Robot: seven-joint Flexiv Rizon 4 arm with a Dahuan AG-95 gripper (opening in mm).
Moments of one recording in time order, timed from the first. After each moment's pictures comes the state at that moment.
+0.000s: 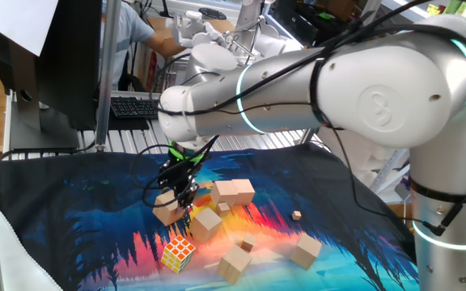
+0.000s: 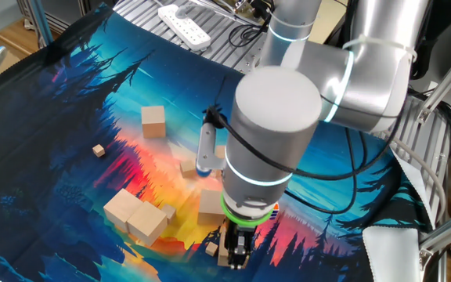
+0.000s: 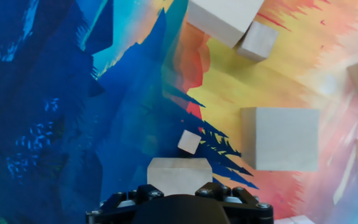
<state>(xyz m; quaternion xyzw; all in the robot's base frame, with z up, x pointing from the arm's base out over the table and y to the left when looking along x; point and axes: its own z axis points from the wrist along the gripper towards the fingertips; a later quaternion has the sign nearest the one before) 0.635 0.172 0.058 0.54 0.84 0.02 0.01</state>
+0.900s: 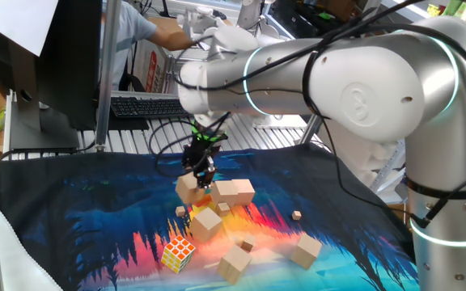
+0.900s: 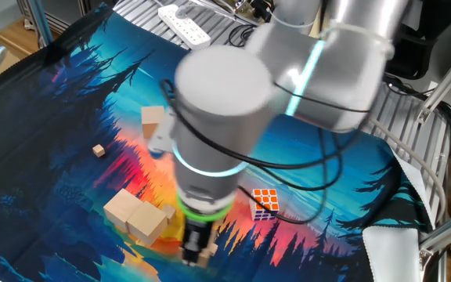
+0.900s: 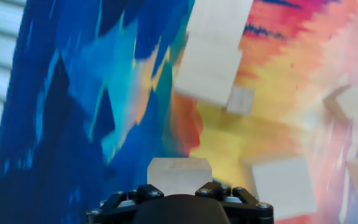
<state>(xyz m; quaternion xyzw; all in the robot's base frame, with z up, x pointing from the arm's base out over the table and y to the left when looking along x) 0.673 0.100 0.076 0.62 0.78 0.00 0.02</state>
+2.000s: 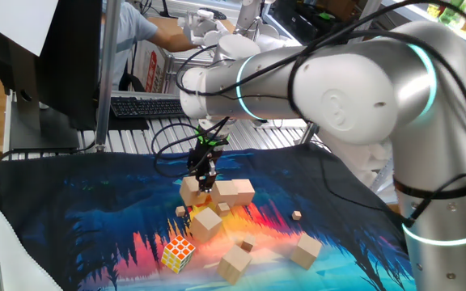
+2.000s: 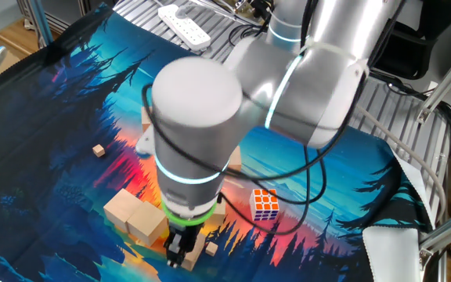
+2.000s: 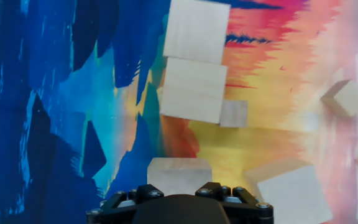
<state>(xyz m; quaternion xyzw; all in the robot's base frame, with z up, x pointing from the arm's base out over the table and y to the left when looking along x) 0.685 0.089 0.054 0.66 0.75 0.01 0.00</state>
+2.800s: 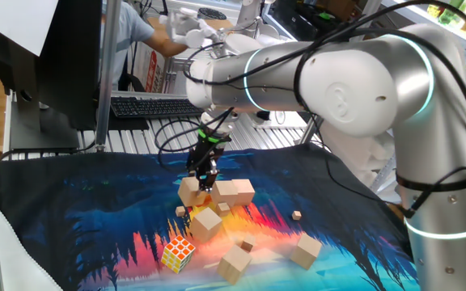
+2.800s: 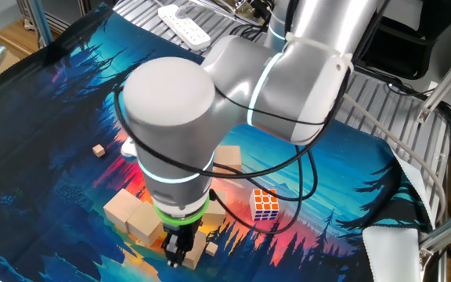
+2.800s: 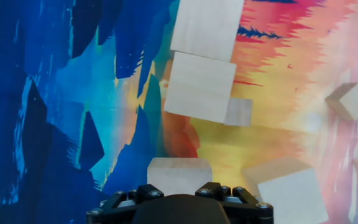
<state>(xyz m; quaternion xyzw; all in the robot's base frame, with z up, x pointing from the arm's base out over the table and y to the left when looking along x) 0.685 0.091 0.054 0.66 0.75 0.01 -0.04</state>
